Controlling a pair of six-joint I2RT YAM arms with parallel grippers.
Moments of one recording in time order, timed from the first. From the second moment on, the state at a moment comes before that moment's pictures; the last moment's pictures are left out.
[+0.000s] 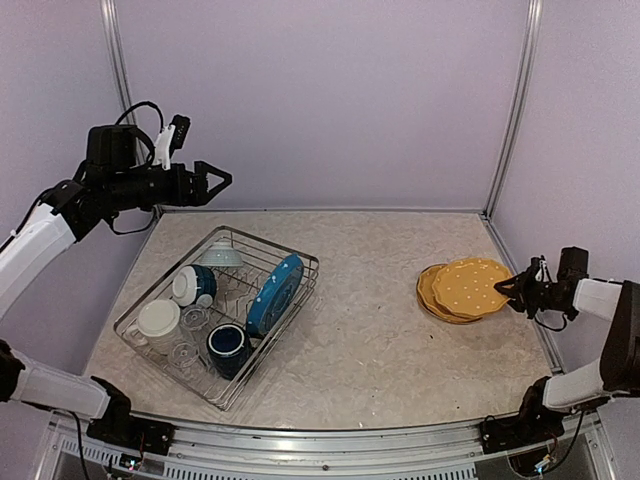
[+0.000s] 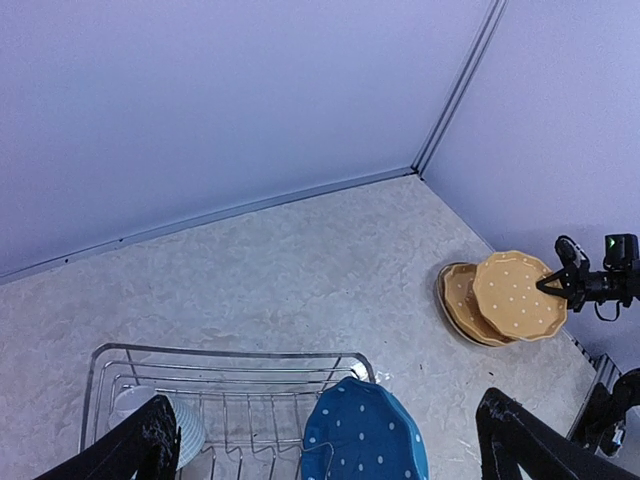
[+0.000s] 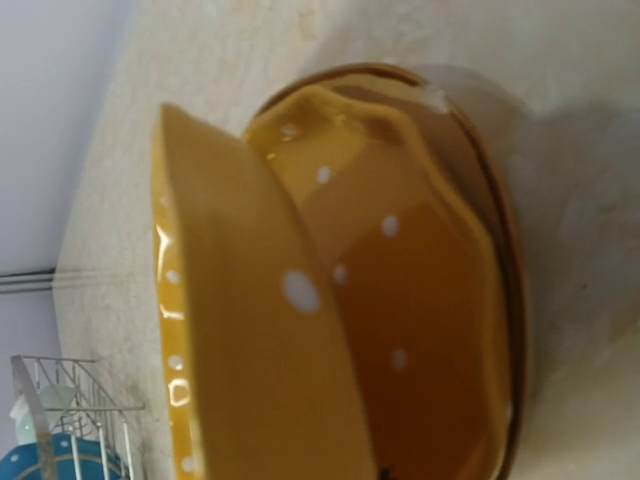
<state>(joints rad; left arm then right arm) -0.42 1.21 1.32 -0.43 0.28 -0.18 -0.41 1.22 0.55 -0.19 -0.79 0.59</state>
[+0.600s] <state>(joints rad) -0.39 1.24 1.32 -0.43 0.38 -0.22 -0.38 1.46 0.68 -0.14 -0.82 0.53</state>
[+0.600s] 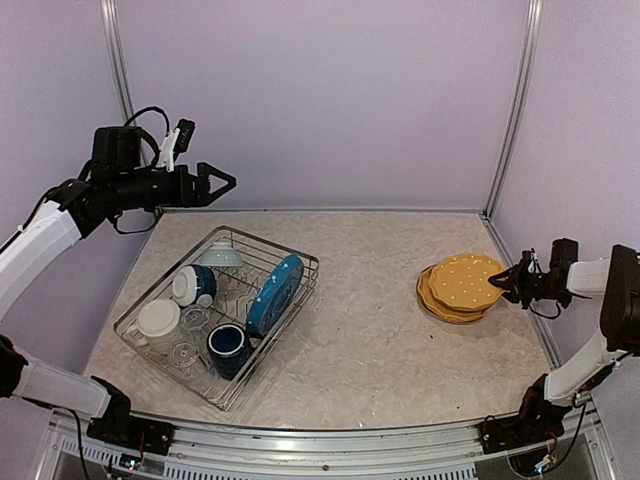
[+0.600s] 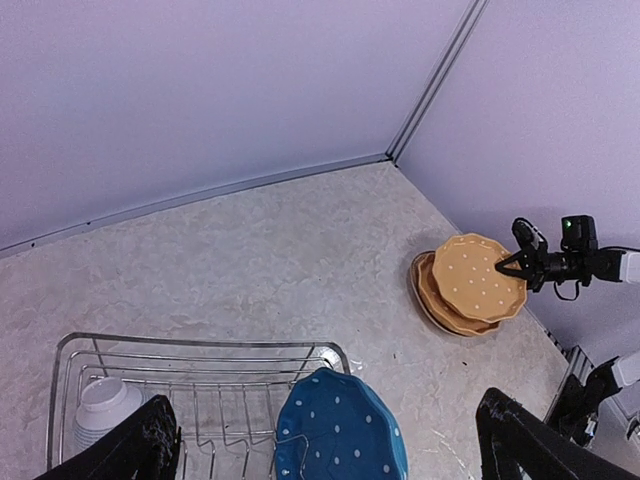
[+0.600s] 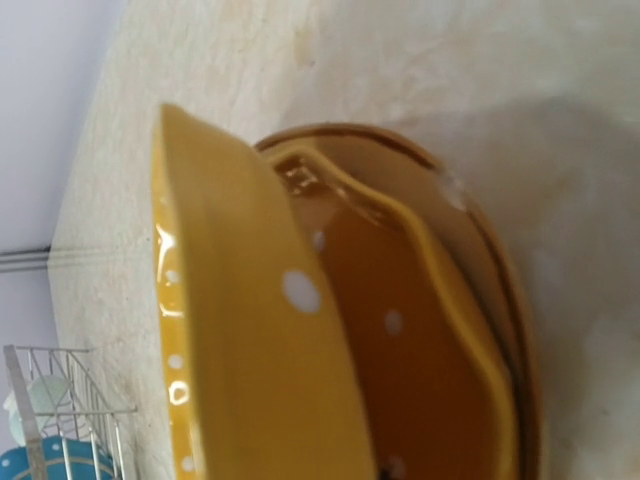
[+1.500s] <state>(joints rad) -0.38 1.24 1.32 -0.43 0.48 -0.26 -0.29 1.38 0.69 -0.17 -0.75 0.55</state>
